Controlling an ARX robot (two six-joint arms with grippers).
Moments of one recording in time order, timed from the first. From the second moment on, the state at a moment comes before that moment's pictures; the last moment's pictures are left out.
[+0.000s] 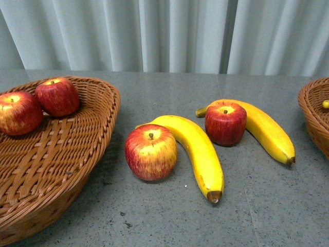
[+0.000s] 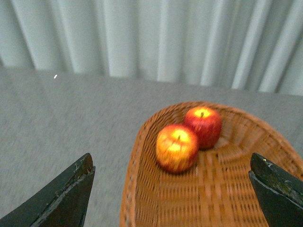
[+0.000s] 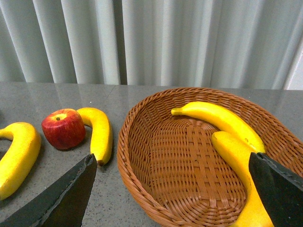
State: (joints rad) left arm 0.13 0.64 0.29 0.26 0.01 0.00; right arm 0.00 0.00 0.01 0.00 0.00 -0.01
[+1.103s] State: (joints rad) left arm -0.44 1.58 0.87 0.21 0.20 0.32; right arm 0.00 0.00 0.01 0.00 0.00 -0.01
